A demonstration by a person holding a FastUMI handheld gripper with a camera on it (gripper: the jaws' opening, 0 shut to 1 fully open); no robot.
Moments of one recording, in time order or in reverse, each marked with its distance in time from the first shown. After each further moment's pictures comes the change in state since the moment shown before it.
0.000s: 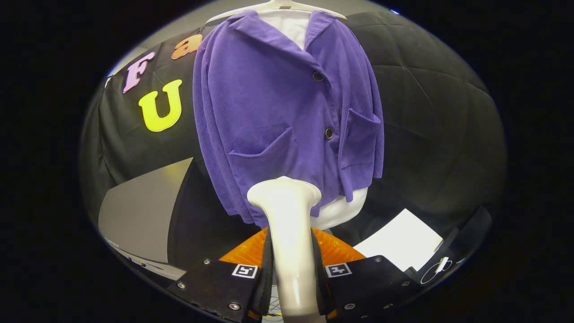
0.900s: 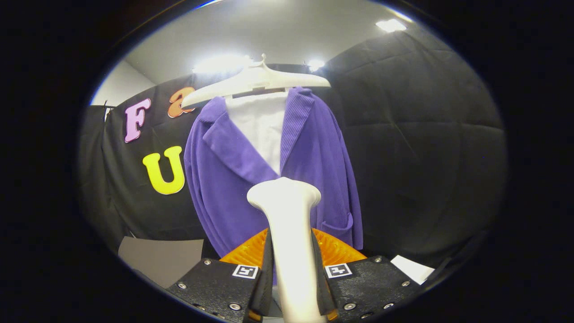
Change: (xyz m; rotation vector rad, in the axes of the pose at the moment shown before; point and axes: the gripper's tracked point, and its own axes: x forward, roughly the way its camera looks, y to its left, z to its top) arm -0.073 -0.044 0.215 0.051 -0.383 0.002
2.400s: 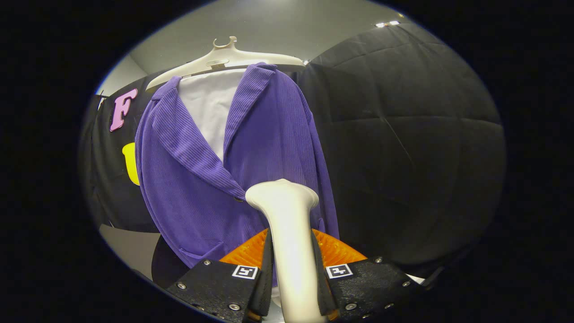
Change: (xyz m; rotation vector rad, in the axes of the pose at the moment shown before) arm 0.078 -0.085 -0.055 -0.052 0.036 -0.060
